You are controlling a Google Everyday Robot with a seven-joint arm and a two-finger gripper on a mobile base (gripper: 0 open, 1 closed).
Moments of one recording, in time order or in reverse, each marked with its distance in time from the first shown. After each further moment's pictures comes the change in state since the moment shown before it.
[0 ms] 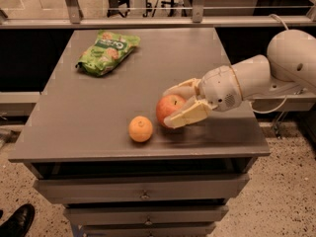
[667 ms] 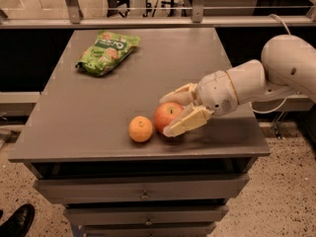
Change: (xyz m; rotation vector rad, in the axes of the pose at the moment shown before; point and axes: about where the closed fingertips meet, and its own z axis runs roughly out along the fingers) arm 0.007 0.007 0.011 -0.029 0.010 -0.027
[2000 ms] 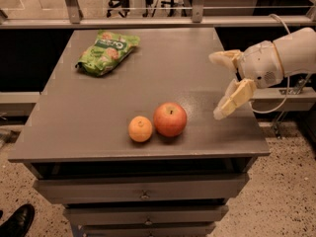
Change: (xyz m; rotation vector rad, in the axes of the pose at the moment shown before) arm 0.006 -0.049 -0.107 0.200 0.124 -0.040
